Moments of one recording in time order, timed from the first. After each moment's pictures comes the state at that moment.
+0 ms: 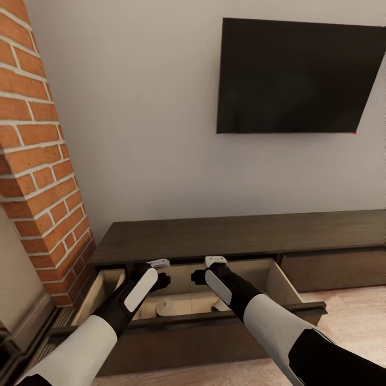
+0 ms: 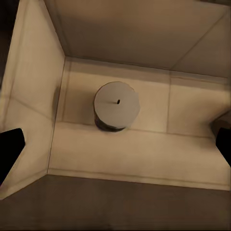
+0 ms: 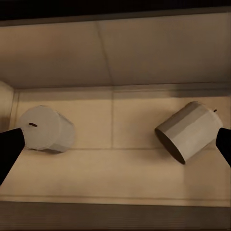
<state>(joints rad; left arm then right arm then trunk) -0.72 -0.04 -0.44 -0.88 0.91 0.69 0.75 -0.89 0.17 0.68 -0.50 -0.80 0.51 -0.39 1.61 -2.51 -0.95</state>
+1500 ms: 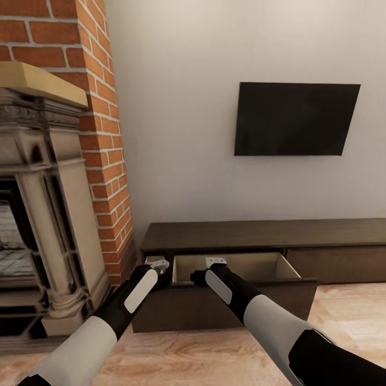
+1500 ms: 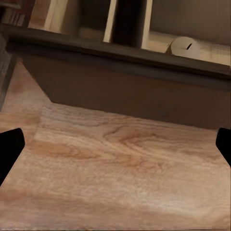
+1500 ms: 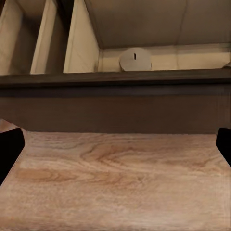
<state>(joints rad) -0.72 -0.04 -0.45 -0.87 0.91 0.68 0.75 -0.89 0.17 0.68 -0.50 -0.85 0.51 -0.39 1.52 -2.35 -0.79</state>
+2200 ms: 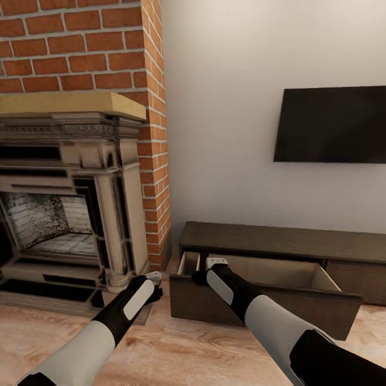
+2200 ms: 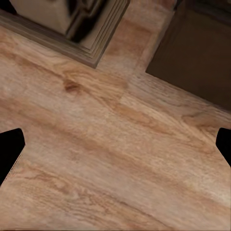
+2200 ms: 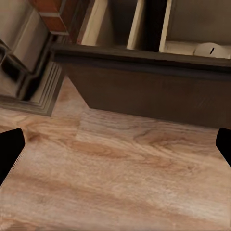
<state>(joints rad) -0.71 -0.03 -0.44 -0.71 0.91 0.59 0.75 -0.89 0.17 0.68 -0.50 -0.85 0.50 -0.39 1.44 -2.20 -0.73</state>
